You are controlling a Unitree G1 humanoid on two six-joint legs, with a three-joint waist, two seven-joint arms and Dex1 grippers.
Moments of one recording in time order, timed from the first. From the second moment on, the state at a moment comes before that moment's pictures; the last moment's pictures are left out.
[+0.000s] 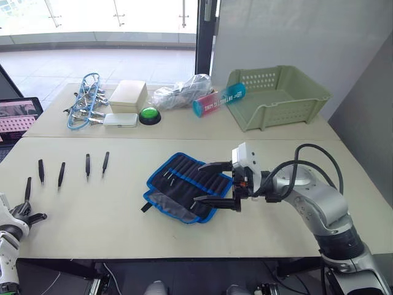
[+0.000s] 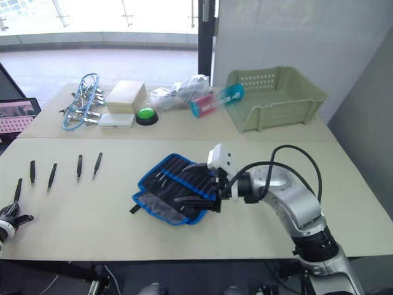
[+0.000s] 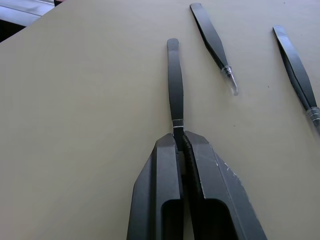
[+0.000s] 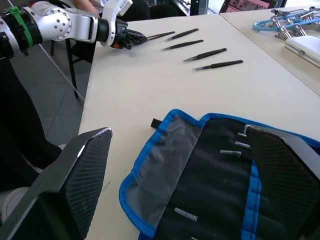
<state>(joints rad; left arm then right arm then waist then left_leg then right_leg) -0.04 0.67 0.73 0.32 -0.46 0.38 -0.29 -0.53 -0.56 0.18 -0.36 0.53 0.65 0.98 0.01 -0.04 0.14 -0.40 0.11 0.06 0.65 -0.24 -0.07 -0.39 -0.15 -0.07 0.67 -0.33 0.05</state>
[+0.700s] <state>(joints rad) 0.09 0.77 0.58 -0.51 -0.90 0.87 -0.42 -0.38 -0.41 0.19 -0.05 0.27 0.38 0.77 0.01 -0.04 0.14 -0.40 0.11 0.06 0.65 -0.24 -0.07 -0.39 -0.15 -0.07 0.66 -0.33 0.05</state>
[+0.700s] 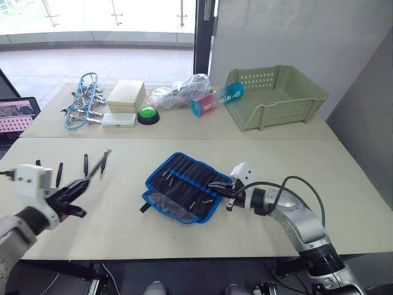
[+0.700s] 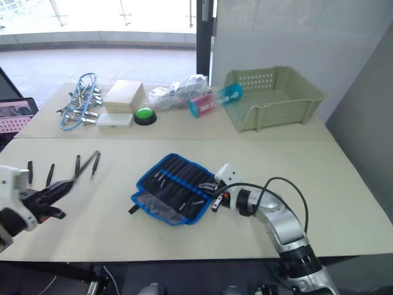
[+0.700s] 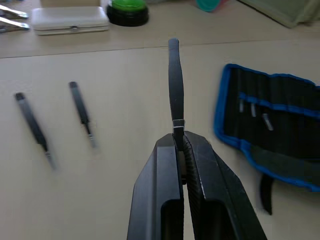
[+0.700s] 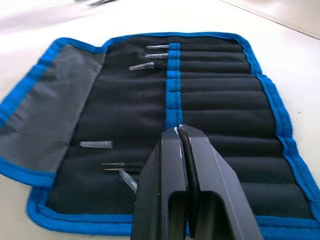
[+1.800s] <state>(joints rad) -0.40 0.75 0.09 -0.40 -0.88 1.35 -0.32 -0.38 -0.39 0.18 0.03 0.18 0.37 0.73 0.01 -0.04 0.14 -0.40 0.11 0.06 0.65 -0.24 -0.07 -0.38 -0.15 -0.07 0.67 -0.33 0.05</state>
